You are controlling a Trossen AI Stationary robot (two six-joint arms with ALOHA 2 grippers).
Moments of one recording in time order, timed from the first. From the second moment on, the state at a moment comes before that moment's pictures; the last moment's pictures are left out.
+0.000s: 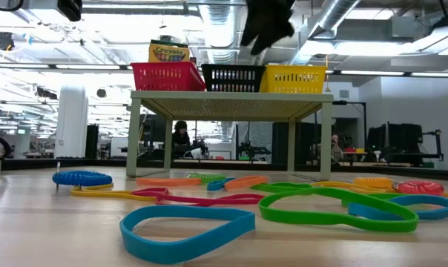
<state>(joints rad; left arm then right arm) -0.30 0.21 0.41 0.05 -0.28 -0.22 -0.05 1.67 1.69 -0.96 0.29 0.26</state>
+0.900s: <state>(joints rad) -0.30 0.21 0.41 0.04 -0.28 -0.21 0.63 1.33 0.91 -0.96 0.21 1.04</state>
